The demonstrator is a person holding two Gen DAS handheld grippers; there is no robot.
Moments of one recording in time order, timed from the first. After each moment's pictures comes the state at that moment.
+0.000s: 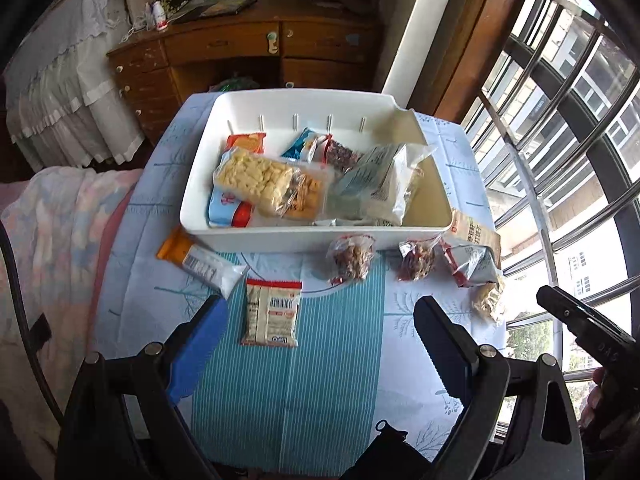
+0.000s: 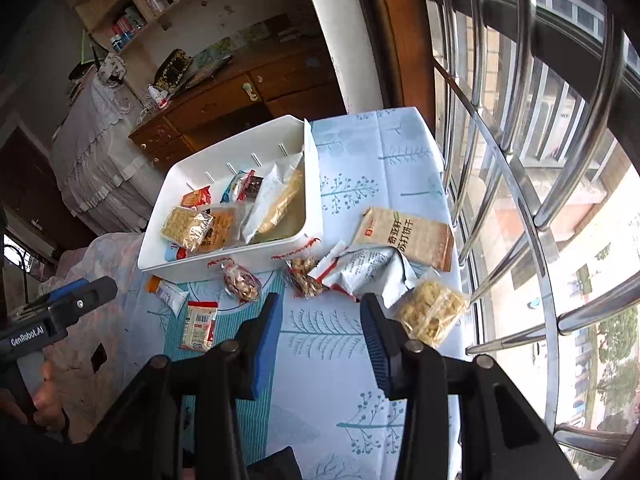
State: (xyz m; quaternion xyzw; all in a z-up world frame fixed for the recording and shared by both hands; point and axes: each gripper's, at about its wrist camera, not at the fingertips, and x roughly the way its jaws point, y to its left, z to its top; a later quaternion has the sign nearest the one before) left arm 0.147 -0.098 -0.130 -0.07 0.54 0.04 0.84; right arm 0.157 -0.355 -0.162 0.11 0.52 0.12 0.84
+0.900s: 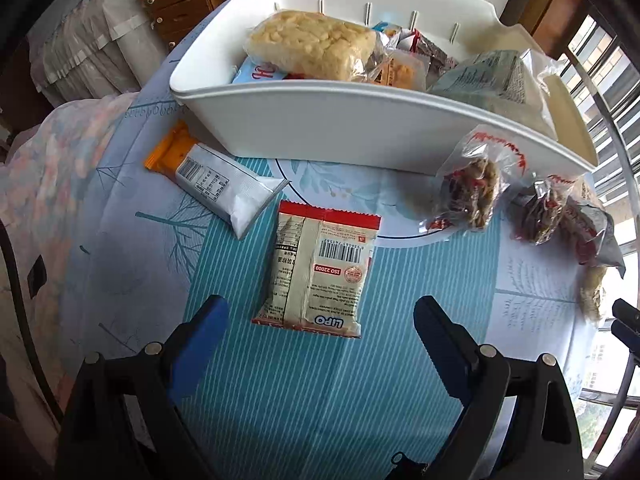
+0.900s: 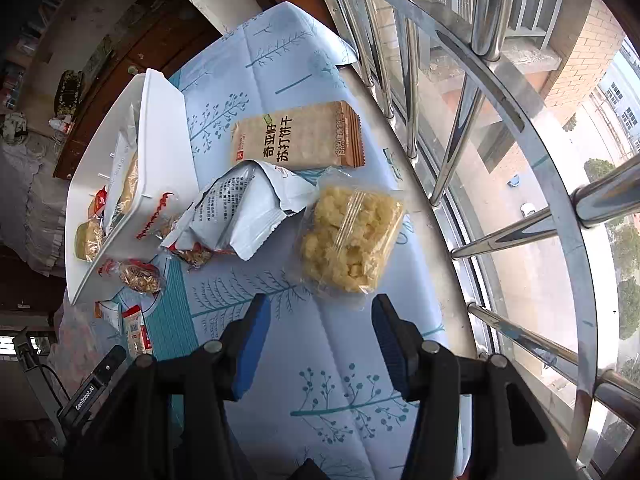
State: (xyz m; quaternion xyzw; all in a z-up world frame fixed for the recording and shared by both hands) left arm 0.159 -0.070 -0.286 -0.07 0.61 0.12 0.78; right arm 0.175 -0.413 -0.277 0.22 0.63 0.00 0.74
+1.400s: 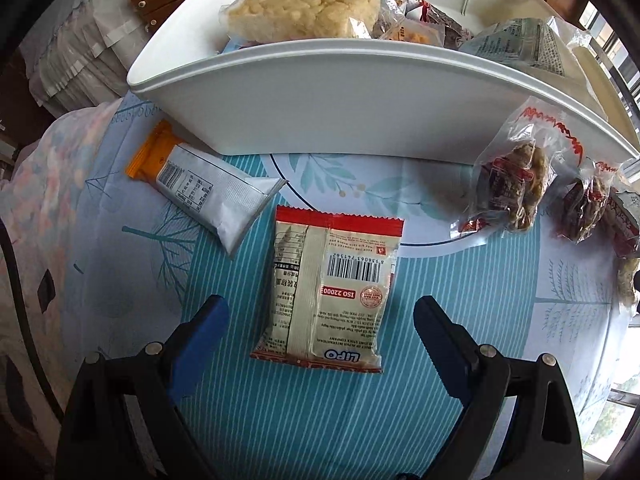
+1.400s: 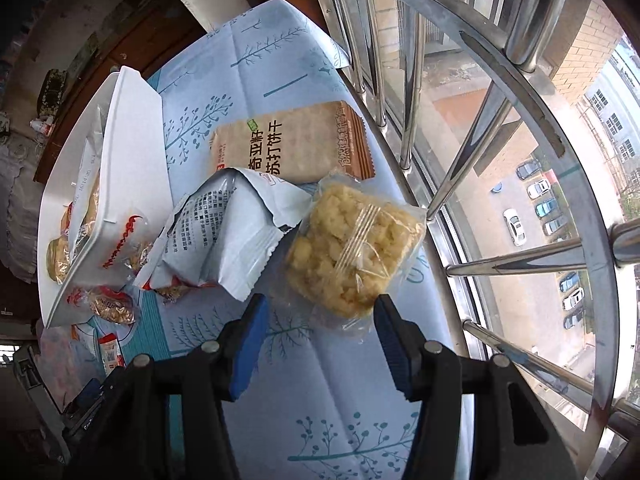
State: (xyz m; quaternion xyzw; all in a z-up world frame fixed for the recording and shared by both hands) left arm 0.181 -0.069 -0.319 -0.04 0.63 0.13 0.76; right arm 0.200 -0.400 -0.301 0.19 0.63 -0.04 0.75
